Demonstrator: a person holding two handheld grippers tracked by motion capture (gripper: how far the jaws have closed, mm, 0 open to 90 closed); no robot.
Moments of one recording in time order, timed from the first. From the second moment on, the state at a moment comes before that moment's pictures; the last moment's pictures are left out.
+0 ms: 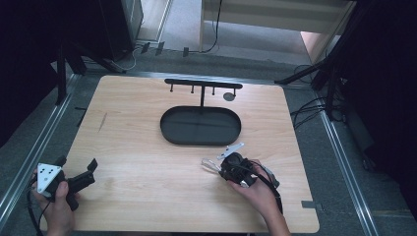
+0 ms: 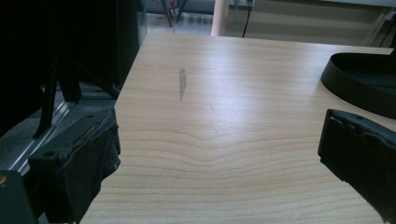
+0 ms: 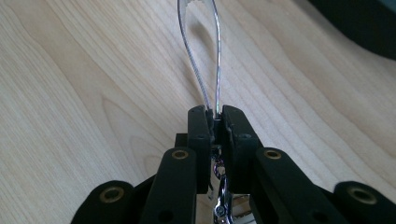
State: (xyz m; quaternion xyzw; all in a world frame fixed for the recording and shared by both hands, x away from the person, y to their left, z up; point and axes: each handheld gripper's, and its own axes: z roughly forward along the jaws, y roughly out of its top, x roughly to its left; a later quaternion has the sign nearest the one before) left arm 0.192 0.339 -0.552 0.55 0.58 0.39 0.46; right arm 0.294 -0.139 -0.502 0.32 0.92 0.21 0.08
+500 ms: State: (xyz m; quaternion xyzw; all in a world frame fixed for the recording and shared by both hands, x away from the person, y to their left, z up) left arm 0.192 0.339 -0.552 0.55 0.58 0.39 0.46; right arm 0.290 -0.145 -0.497 0.31 0.91 0.27 0.09
